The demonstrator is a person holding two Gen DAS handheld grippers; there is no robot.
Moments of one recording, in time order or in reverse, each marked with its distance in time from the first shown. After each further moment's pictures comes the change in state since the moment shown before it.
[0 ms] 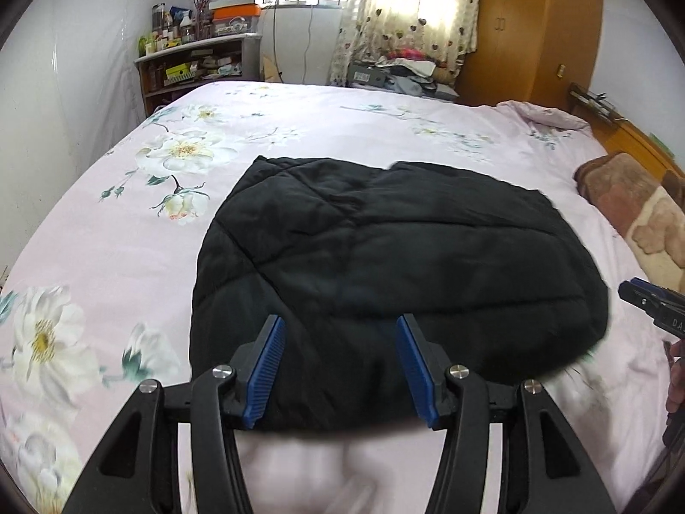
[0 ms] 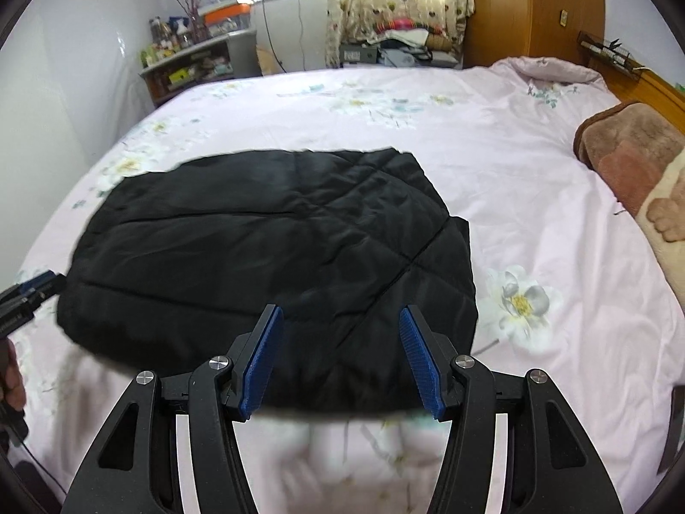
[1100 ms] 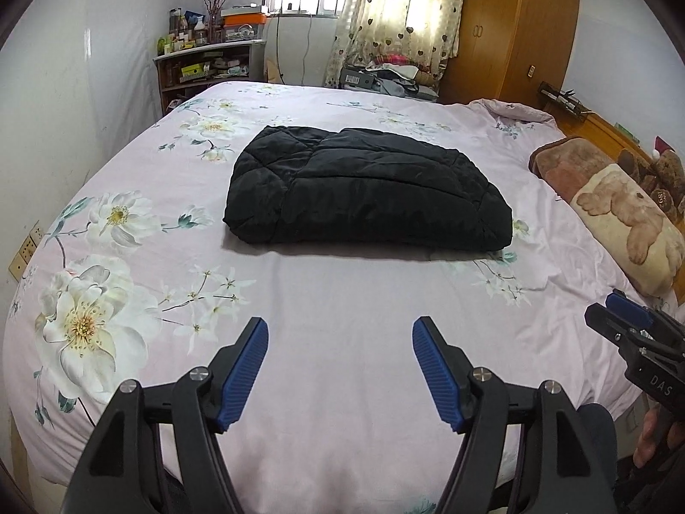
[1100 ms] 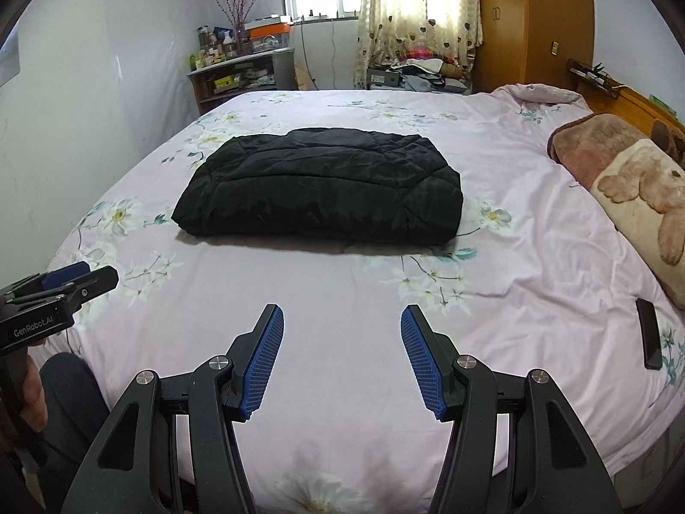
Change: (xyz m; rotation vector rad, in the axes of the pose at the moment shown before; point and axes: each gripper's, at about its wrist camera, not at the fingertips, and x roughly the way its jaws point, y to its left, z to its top) left arm -0.175 -0.048 -0.137 -0.024 -0.005 0.001; right arm -0.180 0.064 -0.155 -0.061 -0.069 0.023
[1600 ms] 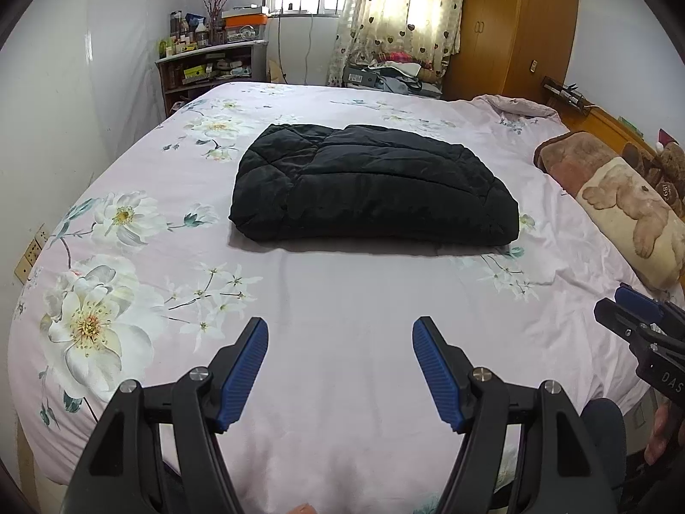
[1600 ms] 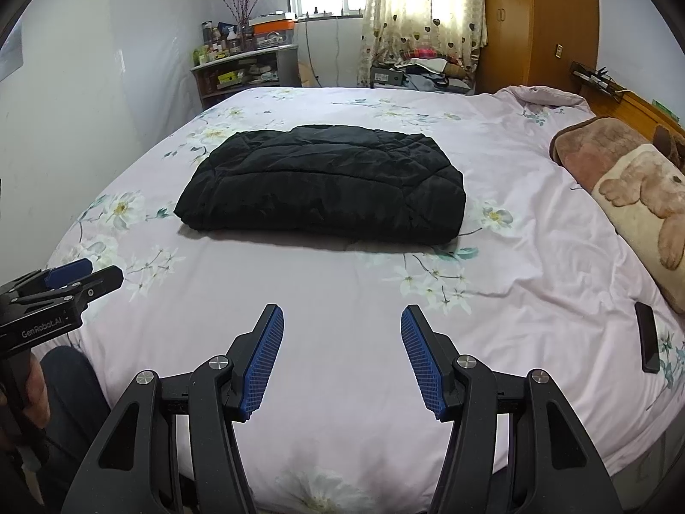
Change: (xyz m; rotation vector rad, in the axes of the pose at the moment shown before) left arm 0.000 0.000 -0.006 0.017 0.003 0.021; right arm -0.003 0.006 -0.004 -0.017 0.006 -0.002
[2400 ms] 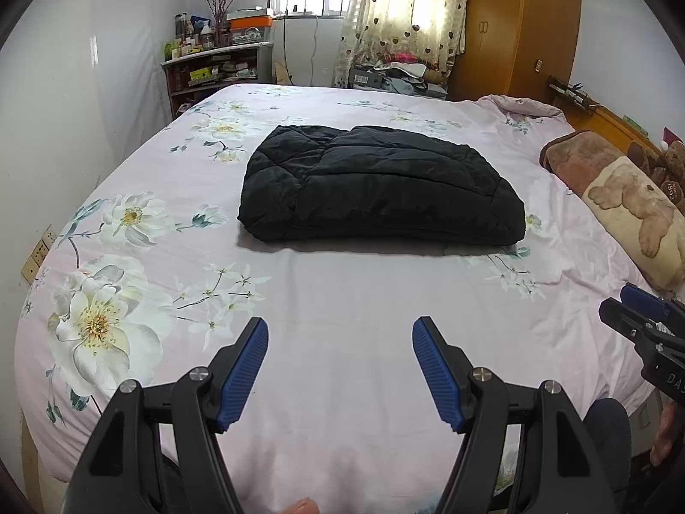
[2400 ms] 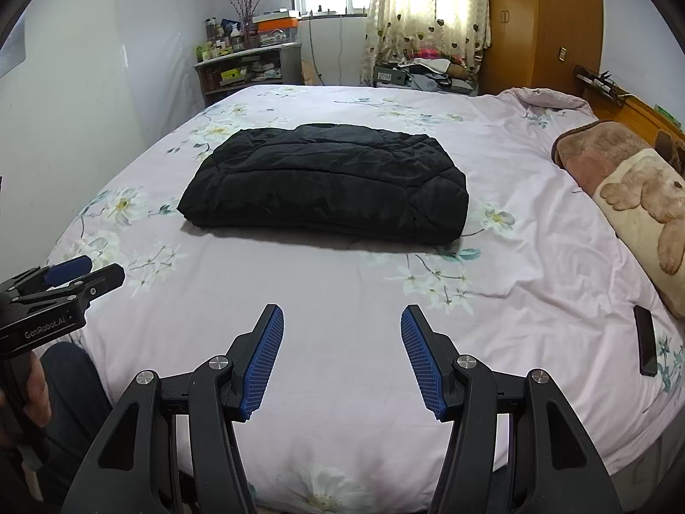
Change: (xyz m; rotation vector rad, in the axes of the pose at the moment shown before) left arm -0.004 -0.004 -0.003 -0.003 -0.005 0.029; right arm -0.001 0.003 -0.001 -0.004 0.003 0.002
